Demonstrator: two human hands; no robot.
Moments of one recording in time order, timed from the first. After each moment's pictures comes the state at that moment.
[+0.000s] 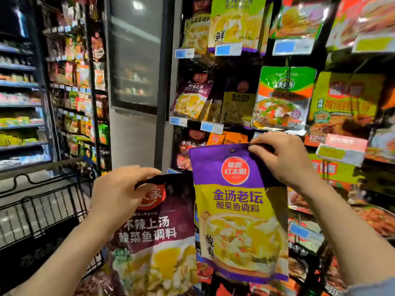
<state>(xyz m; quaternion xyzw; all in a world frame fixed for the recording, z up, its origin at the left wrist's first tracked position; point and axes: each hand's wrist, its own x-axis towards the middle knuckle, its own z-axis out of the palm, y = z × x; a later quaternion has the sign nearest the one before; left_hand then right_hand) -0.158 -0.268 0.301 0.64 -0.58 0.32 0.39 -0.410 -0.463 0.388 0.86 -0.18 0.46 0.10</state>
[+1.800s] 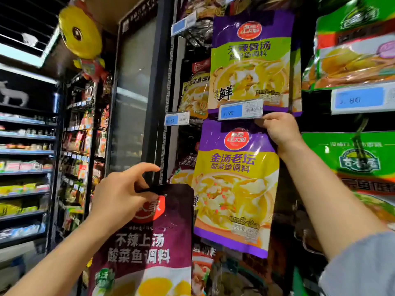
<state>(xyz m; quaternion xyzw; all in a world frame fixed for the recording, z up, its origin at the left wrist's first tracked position) -0.003 -0.554 0.449 0.68 -0.49 0.27 0.47 -0.207 -0.785 0.590 0.69 -0.18 0.61 -0.35</state>
